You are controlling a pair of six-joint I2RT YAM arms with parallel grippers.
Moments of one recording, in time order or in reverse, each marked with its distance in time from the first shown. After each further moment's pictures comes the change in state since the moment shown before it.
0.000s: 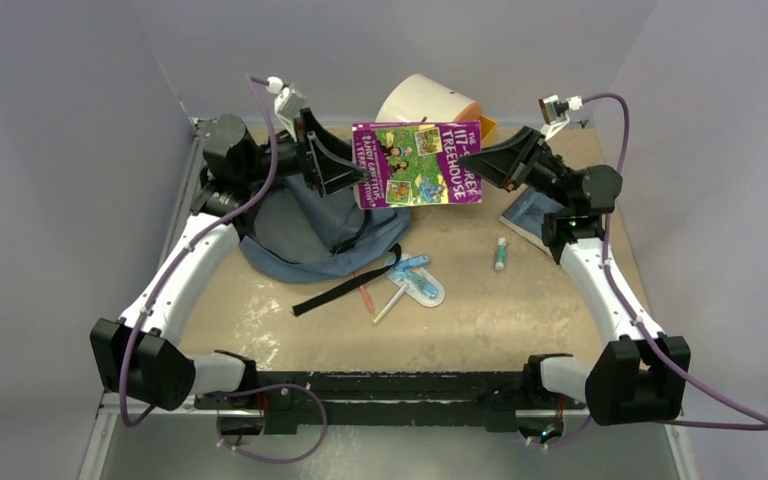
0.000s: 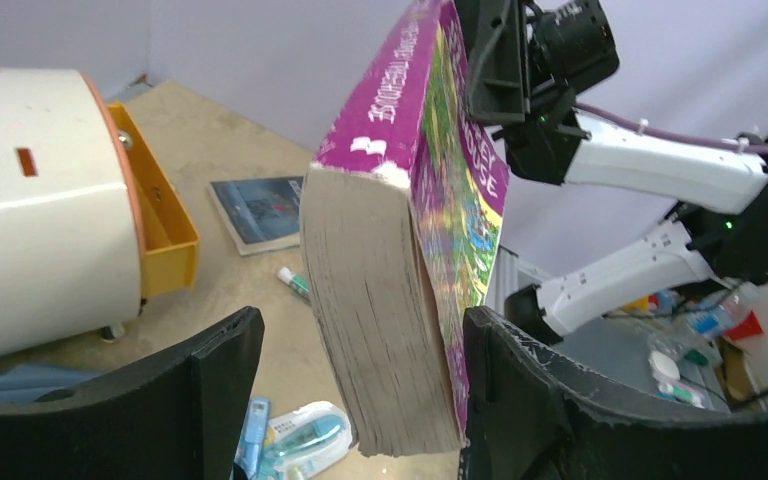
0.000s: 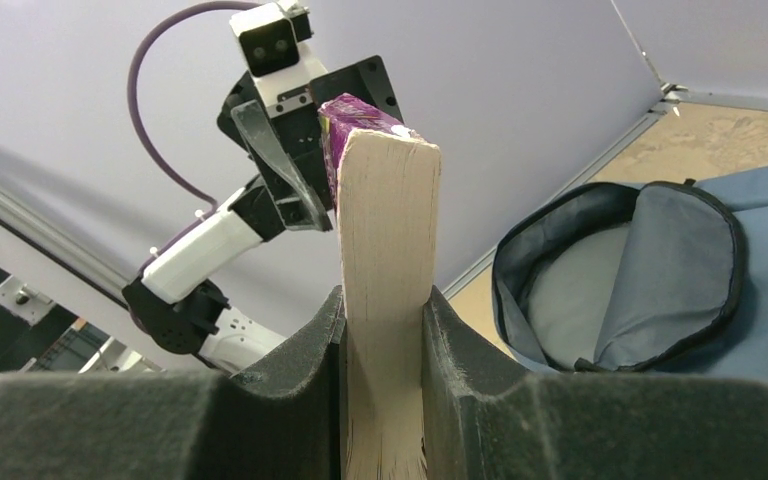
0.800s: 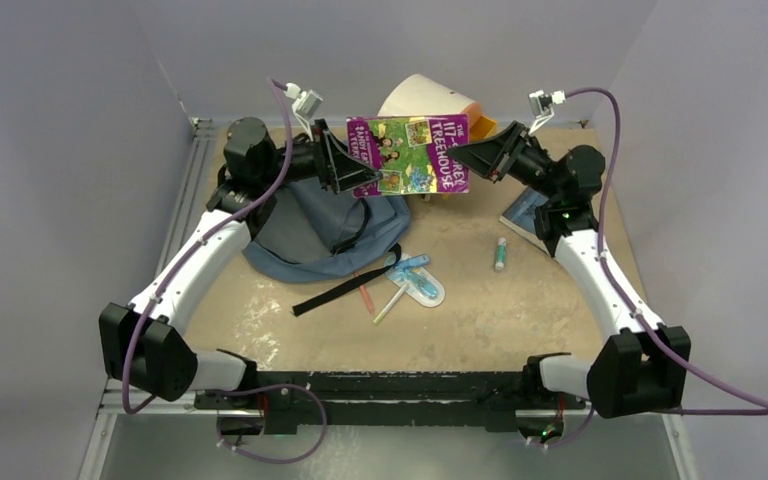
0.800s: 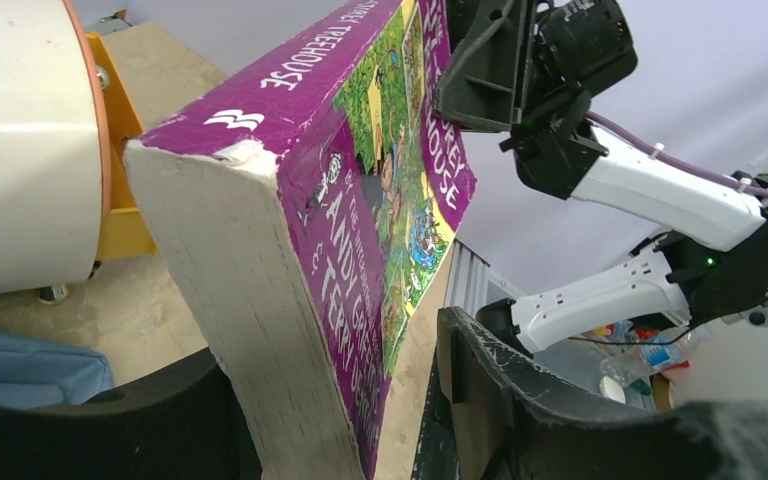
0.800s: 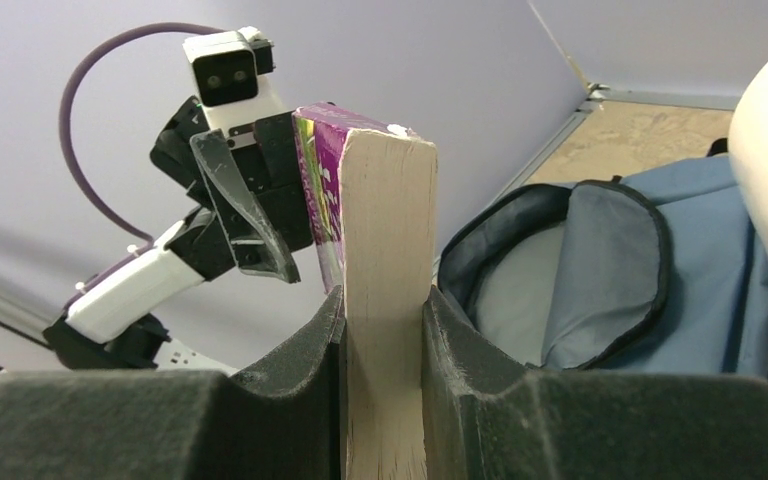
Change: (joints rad) left arm -0.061 0.053 -0.036 0.023 -0.032 -0.120; right arm 0.061 0.050 0.055 -0.211 0.115 -0.195
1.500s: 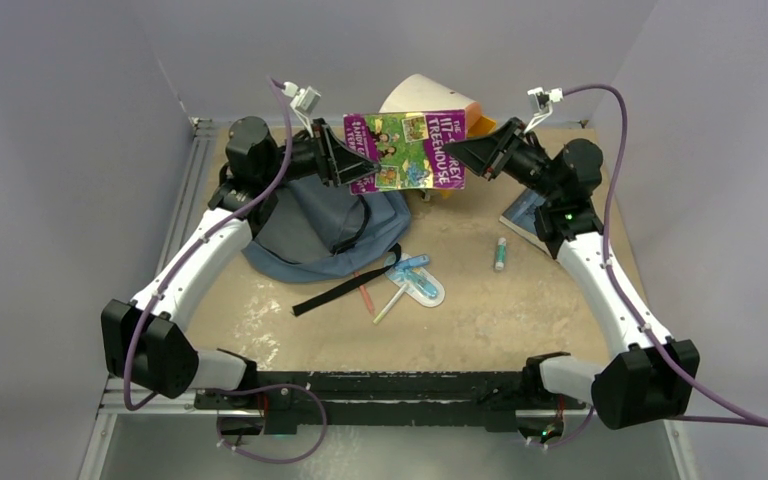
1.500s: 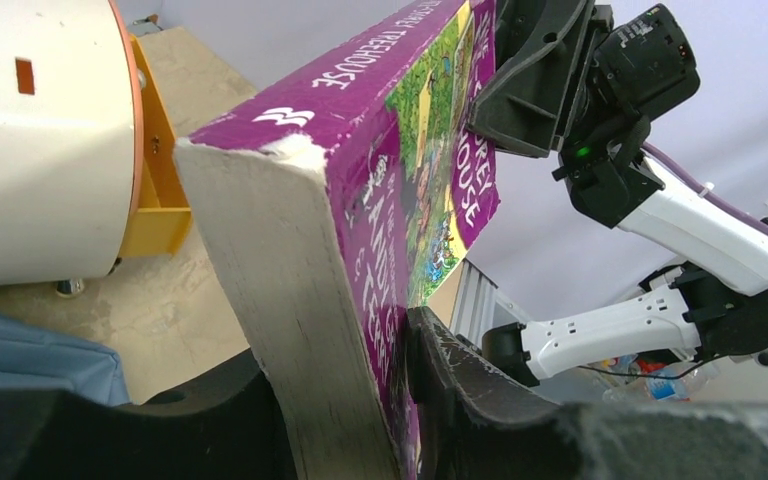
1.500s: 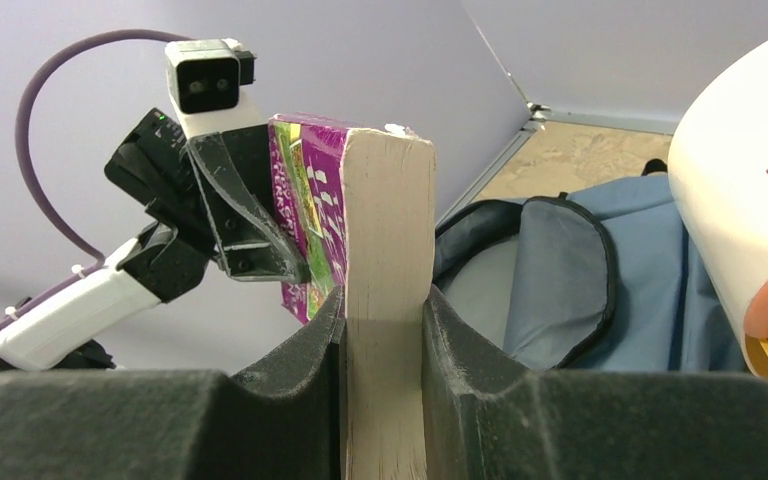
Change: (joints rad) left arm -0.001 0.015 0.002 -0.013 -0.071 -0.019; right arm 0.059 -0.050 0.065 -0.238 0.139 -0.208
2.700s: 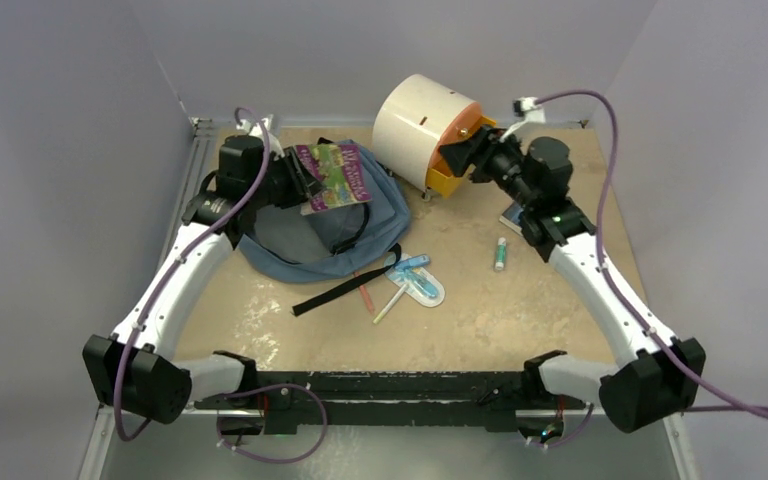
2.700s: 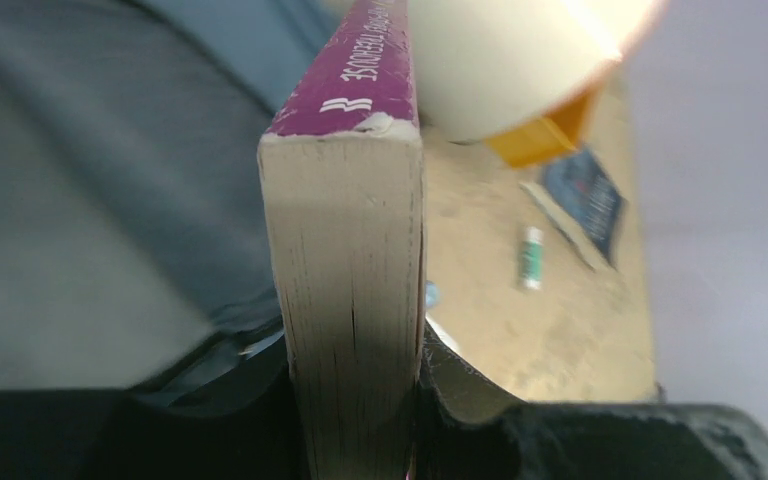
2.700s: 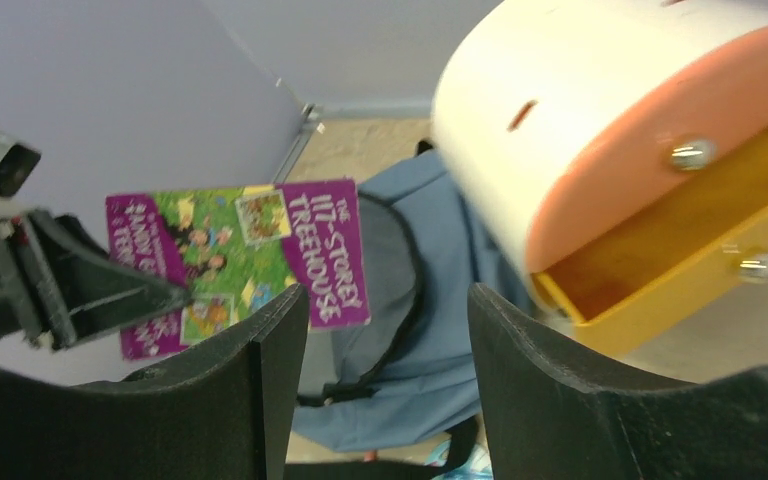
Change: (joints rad) left arm 0.073 -0.112 -0.010 -0.634 -0.579 0.074; right arm 0.109 -0.033 0.034 -0.348 0.517 -0.333
